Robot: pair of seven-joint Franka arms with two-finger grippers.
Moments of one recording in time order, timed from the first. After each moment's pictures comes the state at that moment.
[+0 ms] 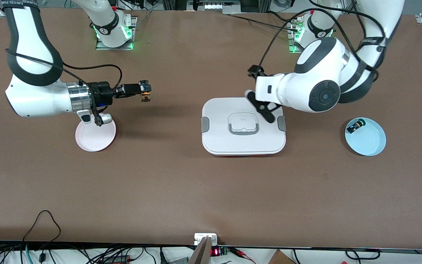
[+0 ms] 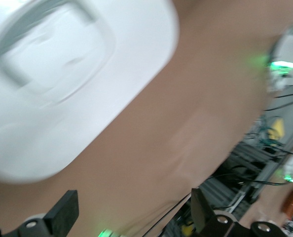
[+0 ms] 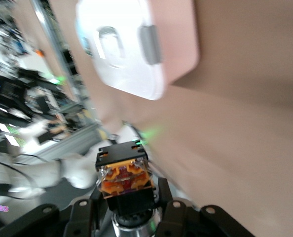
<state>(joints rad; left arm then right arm) 0.11 0.44 -0.67 -1.48 -0.18 1.45 0.13 0.20 0.22 -0.05 -1.89 0.94 1.59 -0.19</state>
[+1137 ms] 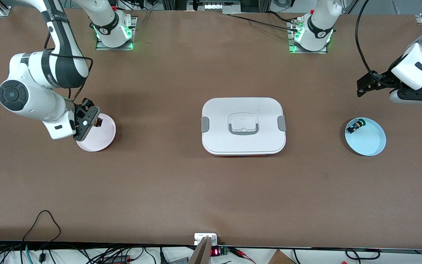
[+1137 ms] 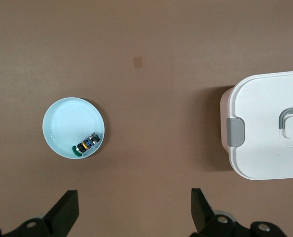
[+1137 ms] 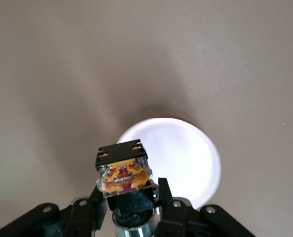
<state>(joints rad) -0.10 -0.02 0.03 -1.68 0.01 1.63 -0.05 0.15 0.26 -0.06 -1.89 -0.01 2.00 -1.06</state>
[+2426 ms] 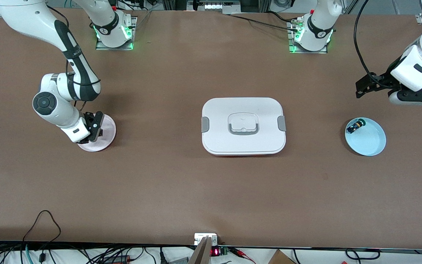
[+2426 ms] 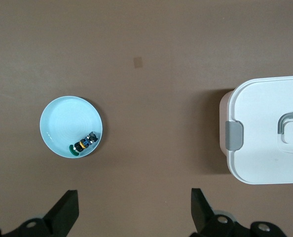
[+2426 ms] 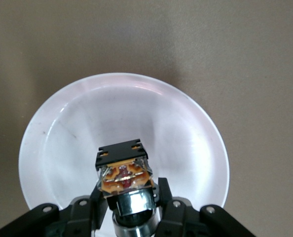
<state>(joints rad) -0.10 -0.02 0.02 -1.68 0.01 1.64 -0.07 0.06 0.40 -0.06 -2.17 -0.13 2.55 -1.30</state>
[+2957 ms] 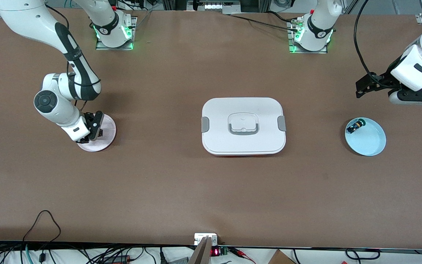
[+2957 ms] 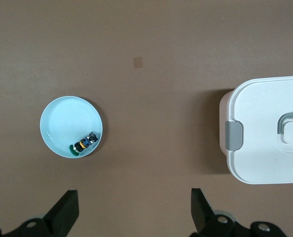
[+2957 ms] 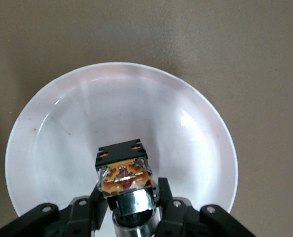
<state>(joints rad) -0.10 -0.02 0.02 -1.68 0.01 1.64 -0.07 0.05 0.41 -0.06 -2.20 -0.13 2.61 -1.30</state>
